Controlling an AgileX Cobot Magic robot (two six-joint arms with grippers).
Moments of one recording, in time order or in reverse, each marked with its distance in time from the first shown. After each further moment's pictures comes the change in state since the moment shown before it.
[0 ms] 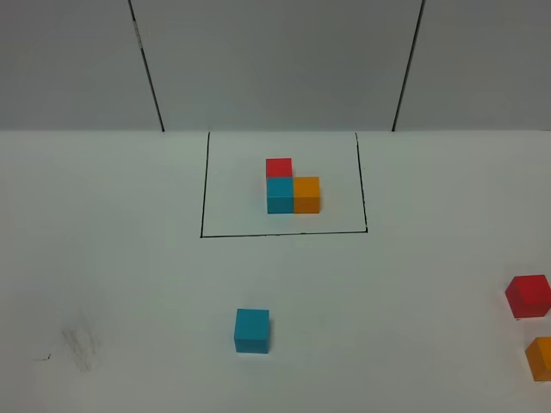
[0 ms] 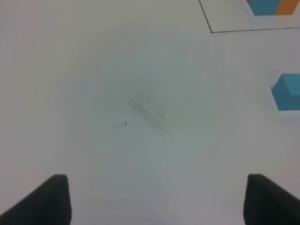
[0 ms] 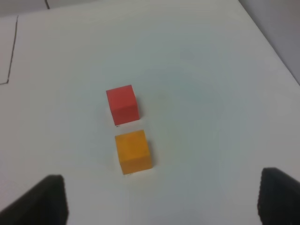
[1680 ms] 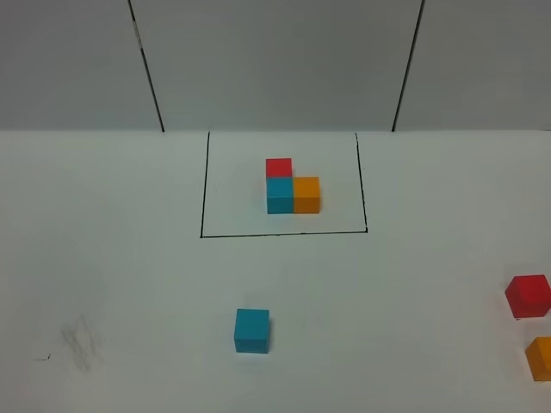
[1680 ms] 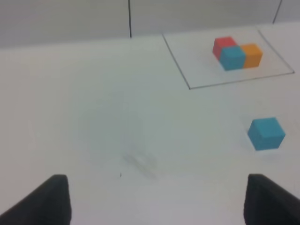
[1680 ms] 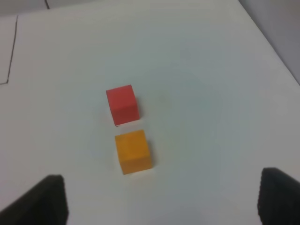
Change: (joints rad) left arm -0.008 0.000 -0.126 -0.029 -0.013 0.080; right arm 0.000 0.000 0.000 0.000 0.000 0.000
